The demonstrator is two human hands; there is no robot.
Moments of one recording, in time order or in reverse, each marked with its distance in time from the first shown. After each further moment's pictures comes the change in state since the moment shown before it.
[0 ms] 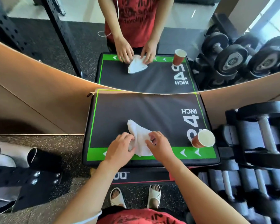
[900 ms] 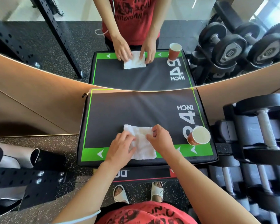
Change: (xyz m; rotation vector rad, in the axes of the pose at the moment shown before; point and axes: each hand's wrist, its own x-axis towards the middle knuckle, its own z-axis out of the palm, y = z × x) left_hand 0.008 0.020 0.023 0.082 0.048 0.078; right_hand 0.023 0.014 -0.025 0.028 -0.010 0.188
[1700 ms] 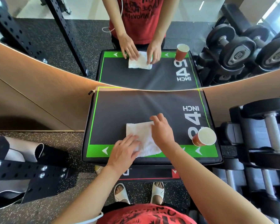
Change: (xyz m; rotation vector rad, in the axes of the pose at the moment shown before) left_hand -0.024 -0.014 0.017 0.066 0.140 0.169; right_hand 0.014 -0.026 0.004 -0.309 0.134 -0.346
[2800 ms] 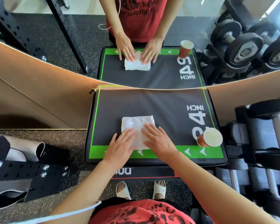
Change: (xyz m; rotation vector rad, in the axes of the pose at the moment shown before) left_hand 0.008 -0.040 -0.002 0.032 -0.251 -0.134; right_hand -0.024 0.020 0.034 -0.099 -0.256 -0.332
